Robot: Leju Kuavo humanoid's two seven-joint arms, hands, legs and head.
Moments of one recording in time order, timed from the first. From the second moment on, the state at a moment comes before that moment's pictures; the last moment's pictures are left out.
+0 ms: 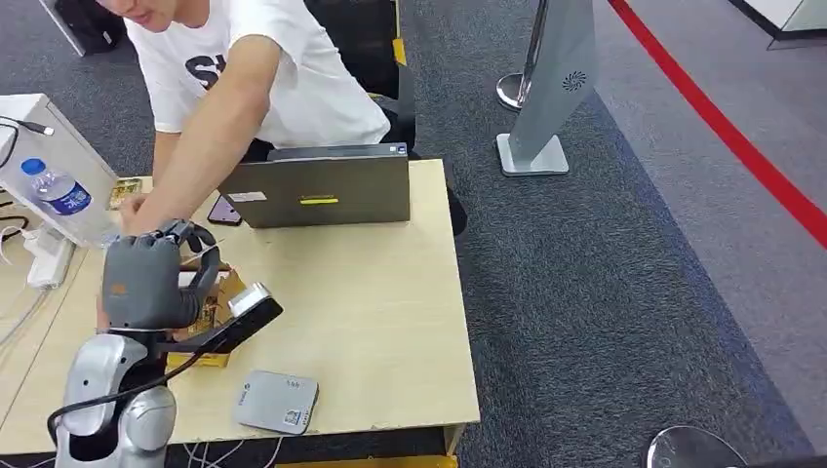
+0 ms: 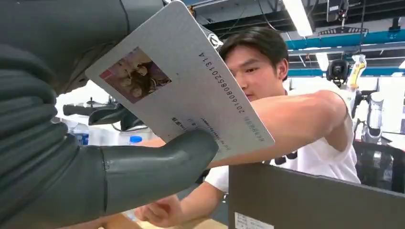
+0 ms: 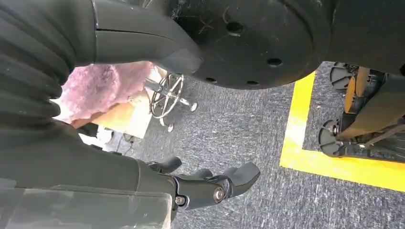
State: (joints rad) left arm -0.18 -0.05 -0.10 -1.80 -1.27 0.11 -0.13; right arm -0.08 0.02 0.84 -0.11 -0.74 -0.06 0.23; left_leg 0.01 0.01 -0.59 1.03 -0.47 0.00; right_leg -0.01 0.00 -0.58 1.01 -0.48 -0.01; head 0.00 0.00
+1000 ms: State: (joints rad) left arm -0.09 0.00 -0.10 -1.58 -1.35 0.04 -0.11; right arm -0.09 0.02 0.90 -0.10 -0.79 -0.05 0.23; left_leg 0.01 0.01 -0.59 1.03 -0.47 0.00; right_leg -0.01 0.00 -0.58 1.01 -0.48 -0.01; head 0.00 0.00
